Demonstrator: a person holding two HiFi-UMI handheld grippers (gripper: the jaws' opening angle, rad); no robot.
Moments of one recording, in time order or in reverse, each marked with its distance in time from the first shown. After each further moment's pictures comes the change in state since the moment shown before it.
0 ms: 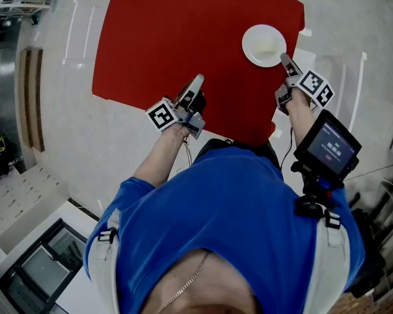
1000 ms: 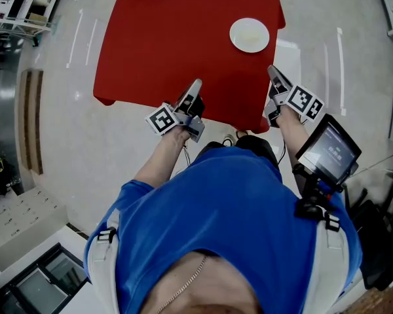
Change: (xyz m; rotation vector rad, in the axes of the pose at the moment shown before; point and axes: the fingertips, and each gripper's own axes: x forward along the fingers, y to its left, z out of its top) left arm 0.041 0.006 0.029 0.066 -0.008 -0.062; right arm 0.001 0.063 0.003 -0.122 -0.062 0.218
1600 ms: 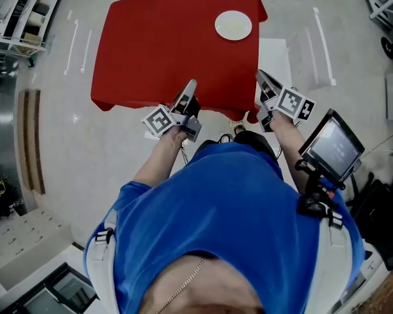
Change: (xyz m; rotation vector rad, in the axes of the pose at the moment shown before) left arm -0.048 -0.027 -0.032 0.009 0.038 -0.029; right arm -0.072 0.047 -0.061 -0.083 -0.015 0.042
